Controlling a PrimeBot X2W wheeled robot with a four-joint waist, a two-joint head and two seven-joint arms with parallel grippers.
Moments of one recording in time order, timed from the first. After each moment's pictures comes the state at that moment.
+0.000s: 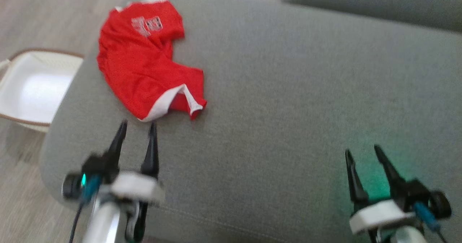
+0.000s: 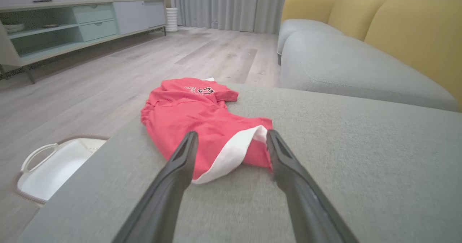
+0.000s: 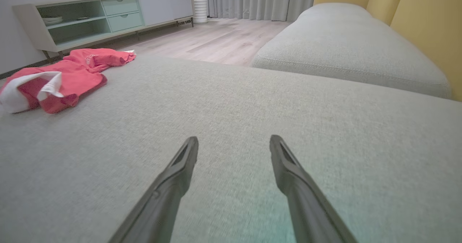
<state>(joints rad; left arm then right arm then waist) -0.04 0.05 -0.17 0.20 -0.14 0.04 -0.26 0.07 -0.04 0.01 0.26 -0.02 0.13 -0.25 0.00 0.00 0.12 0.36</state>
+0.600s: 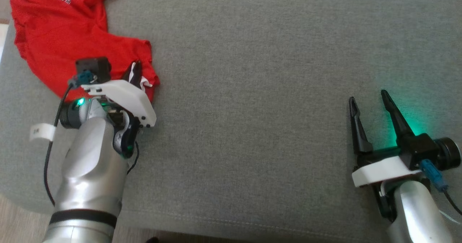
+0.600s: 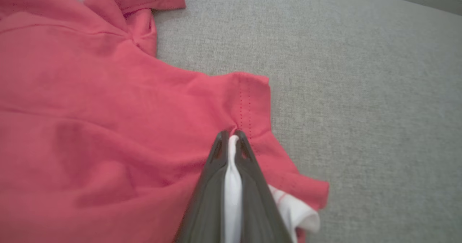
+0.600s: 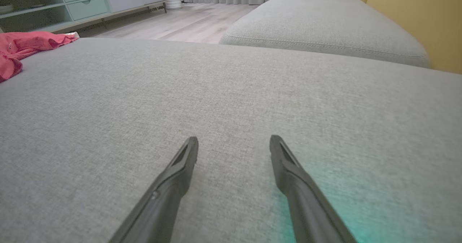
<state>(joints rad) -0.64 0.05 -0.14 0.76 -0.25 -0.05 0.00 -0.16 -0.07 0.01 0.24 -0.07 0.13 -0.26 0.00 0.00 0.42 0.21</state>
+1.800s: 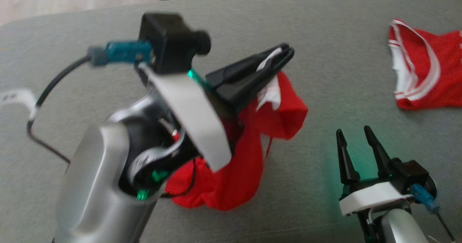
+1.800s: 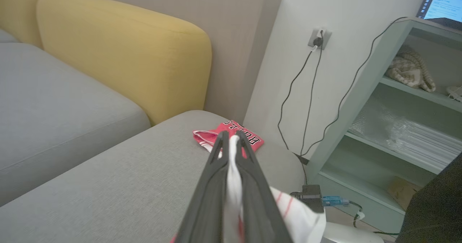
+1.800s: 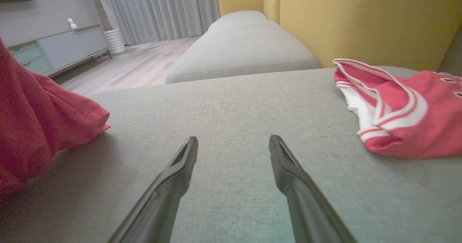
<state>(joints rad) -0.53 0.09 -0.46 -0.41 -0.72 -0.10 0.67 -0.06 -0.05 0.07 0.31 0.11 0.13 -0.26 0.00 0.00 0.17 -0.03</state>
